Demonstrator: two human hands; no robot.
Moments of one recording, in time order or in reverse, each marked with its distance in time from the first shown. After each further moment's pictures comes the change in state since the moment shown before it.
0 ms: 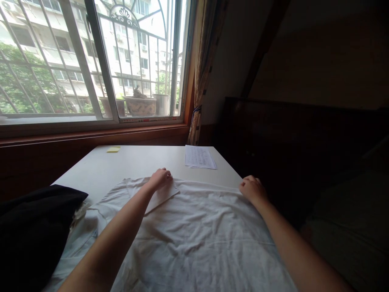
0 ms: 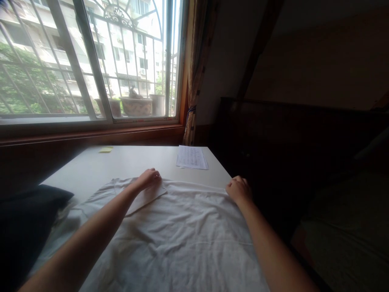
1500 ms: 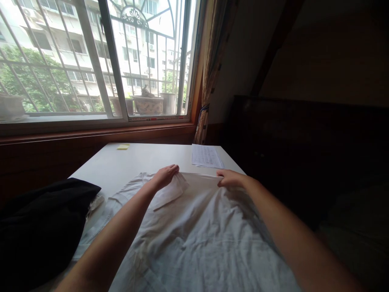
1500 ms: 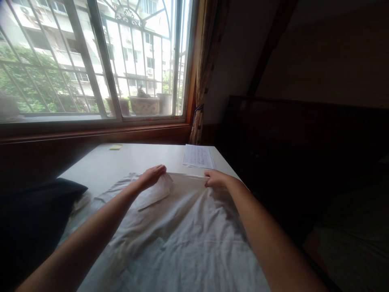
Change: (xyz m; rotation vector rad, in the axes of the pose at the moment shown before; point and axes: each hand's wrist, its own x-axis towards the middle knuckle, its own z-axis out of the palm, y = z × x) left_hand -0.032 0.017 -0.037 -0.020 0.139 0.237; right_hand 0.044 -0.108 0.008 0.160 -0.657 -0.342
